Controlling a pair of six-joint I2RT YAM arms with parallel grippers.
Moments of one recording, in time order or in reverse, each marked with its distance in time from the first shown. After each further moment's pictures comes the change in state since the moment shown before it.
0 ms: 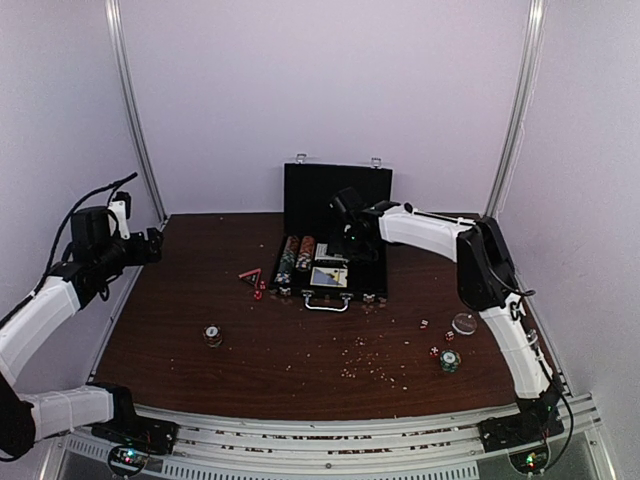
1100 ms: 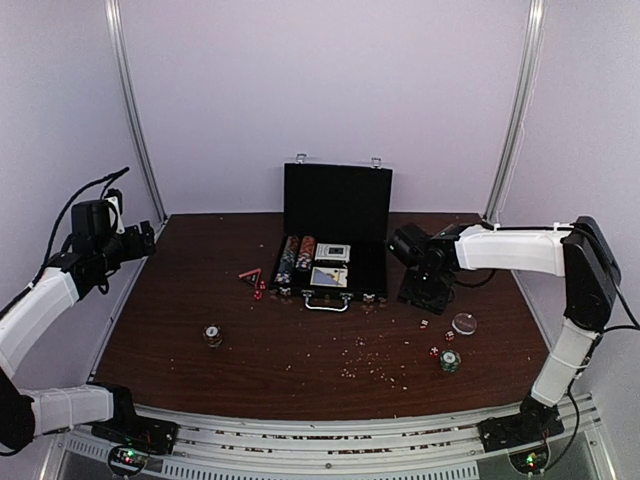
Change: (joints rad) left arm 0.000 0.035 0.069 -0.074 -0.140 -0.089; right arm 0.014 -0.708 -0.934 -0.139 0.066 0.322
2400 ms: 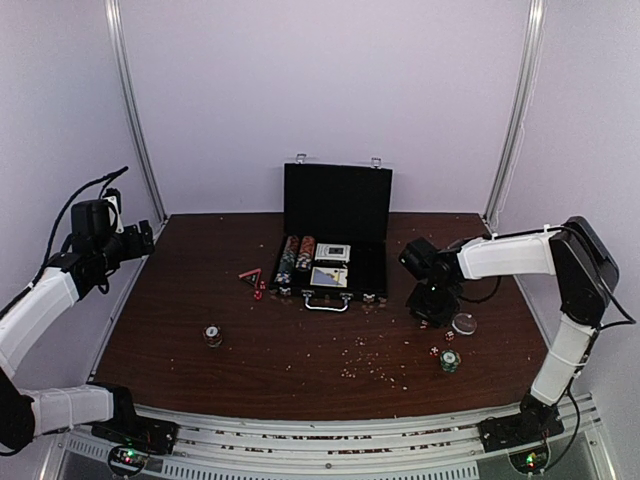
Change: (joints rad) left arm 0.000 0.000 0.001 0.007 -0.025 0.000; right arm -0.076 0.026 -0.134 0.111 -0.107 0.120
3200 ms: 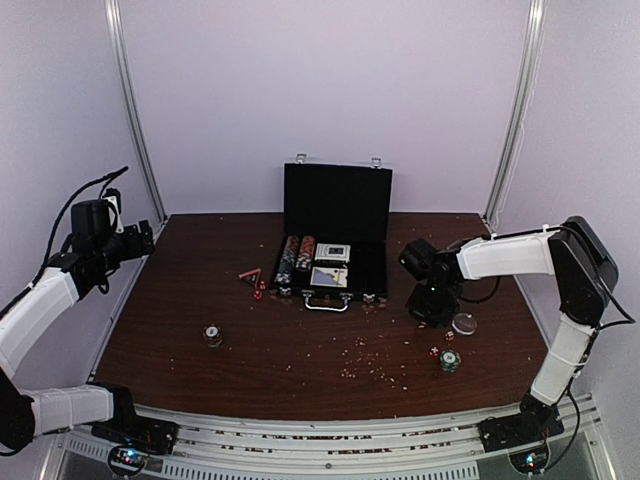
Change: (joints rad) left arm 0.000 0.000 0.000 0.000 0.000 0.000; right arm 0.000 0.006 -0.001 0.001 -0.006 -0.012
